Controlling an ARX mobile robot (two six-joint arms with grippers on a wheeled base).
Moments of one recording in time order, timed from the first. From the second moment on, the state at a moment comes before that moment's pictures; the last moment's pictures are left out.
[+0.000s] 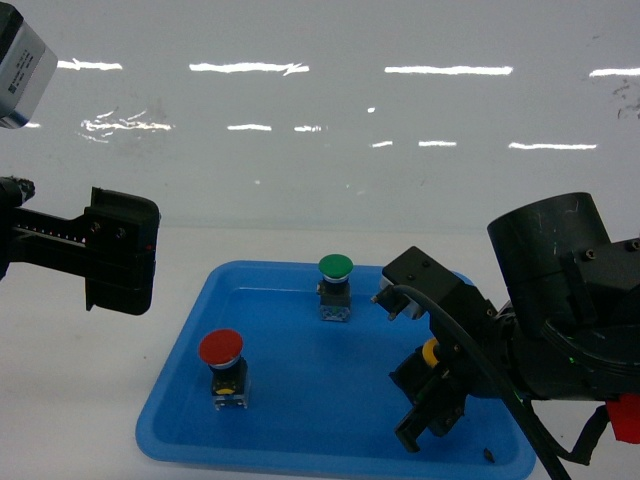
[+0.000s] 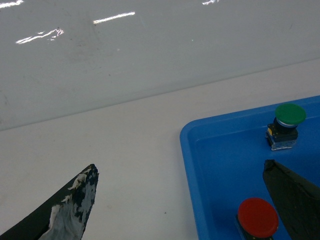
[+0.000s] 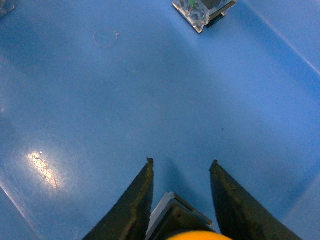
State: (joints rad) left arm -0.27 1.43 0.46 0.64 -0.22 0.11; right arm 0.33 2.17 0.97 0.36 -0.25 -0.40
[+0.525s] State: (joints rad) left arm -0.27 1.43 0.46 0.64 -0.22 0.11; right arm 0.29 2.10 0.85 0.54 -0.22 -0.35
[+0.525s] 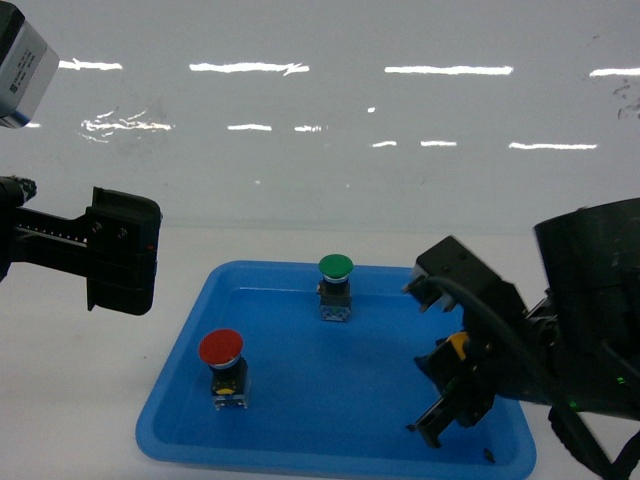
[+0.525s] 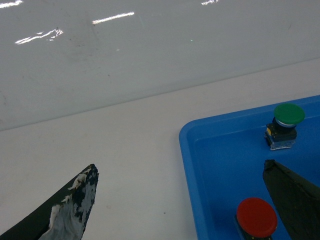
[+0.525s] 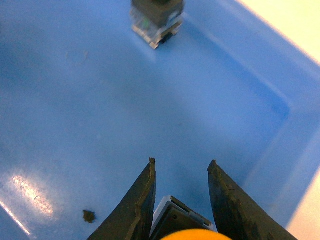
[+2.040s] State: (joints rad) left arm -0.29 1.44 0.47 0.60 -0.23 0.12; right arm 0.12 1.38 0.29 0.78 0.07 -0.09
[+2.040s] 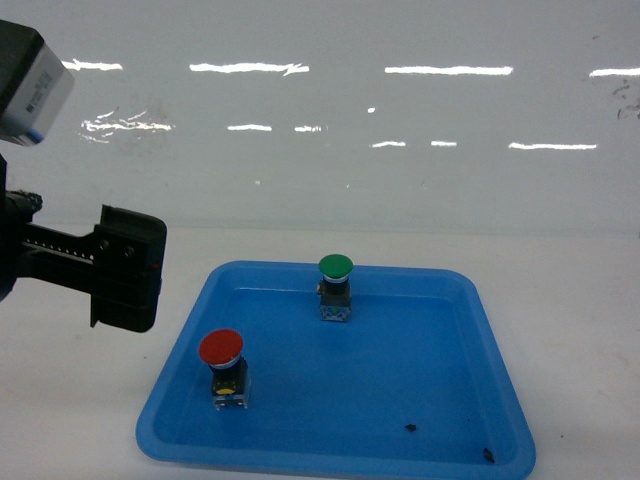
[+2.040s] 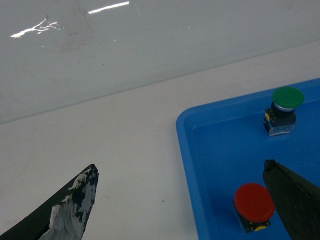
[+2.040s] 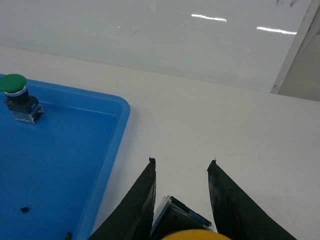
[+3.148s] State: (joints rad) left arm -0.36 1.88 0.81 0.18 0.01 -0.20; right arm 0.12 1.38 0.29 0.77 0.07 -0.09
